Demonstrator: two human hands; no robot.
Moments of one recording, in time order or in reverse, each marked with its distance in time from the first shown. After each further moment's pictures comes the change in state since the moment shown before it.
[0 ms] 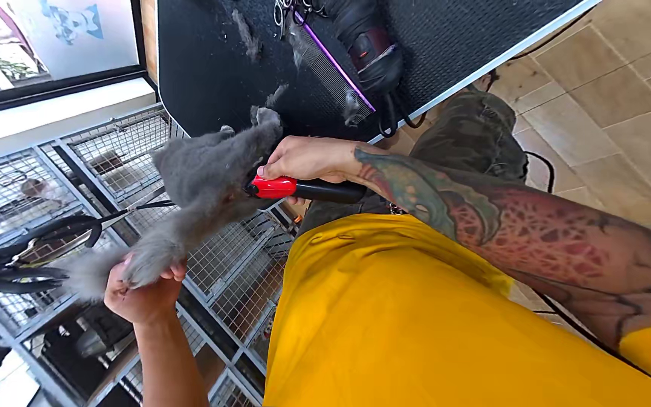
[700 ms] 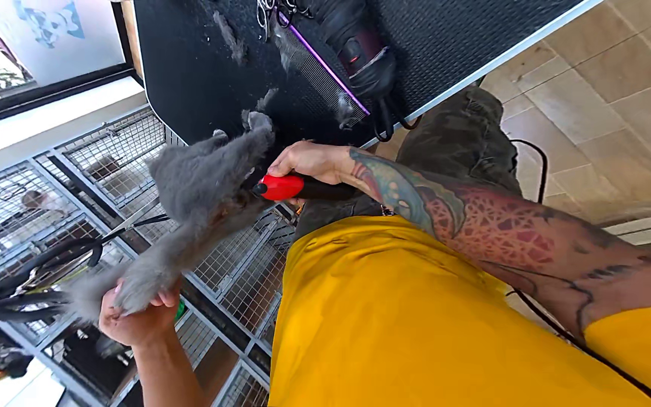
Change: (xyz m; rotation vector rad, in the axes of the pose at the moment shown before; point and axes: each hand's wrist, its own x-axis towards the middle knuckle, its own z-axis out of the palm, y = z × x) left_hand 0.002 0.009 -0.003 -0.068 0.075 -0.052; right_hand 0.037 0.039 -0.028 0.367 -0.074 0.025
